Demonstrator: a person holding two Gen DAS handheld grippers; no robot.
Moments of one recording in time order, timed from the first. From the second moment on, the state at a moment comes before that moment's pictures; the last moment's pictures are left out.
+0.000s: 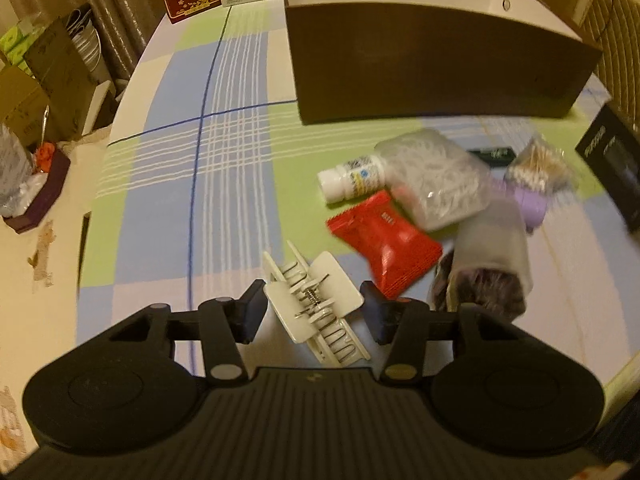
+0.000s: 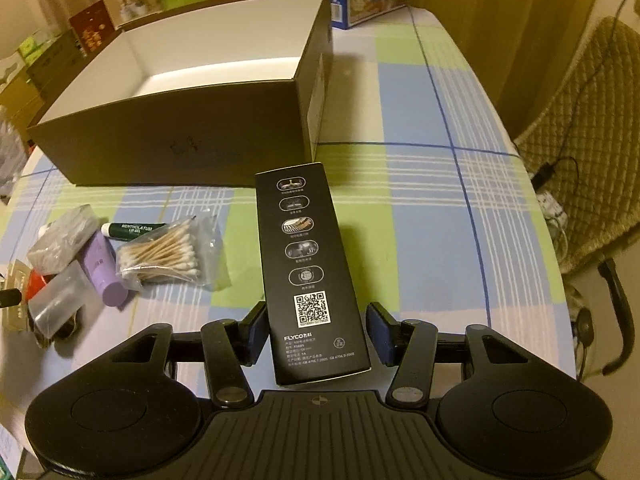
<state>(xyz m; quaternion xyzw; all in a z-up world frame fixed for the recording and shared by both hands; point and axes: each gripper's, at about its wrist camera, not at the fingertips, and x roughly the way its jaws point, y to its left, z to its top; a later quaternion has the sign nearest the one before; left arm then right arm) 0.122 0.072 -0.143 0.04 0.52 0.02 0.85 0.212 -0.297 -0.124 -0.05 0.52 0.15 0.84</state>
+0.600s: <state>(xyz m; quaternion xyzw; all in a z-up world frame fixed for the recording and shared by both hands) 0.125 0.079 -0.140 -0.02 0.53 0.10 0.84 0.221 -0.304 -0.123 -0.07 0.52 0.19 0.83</state>
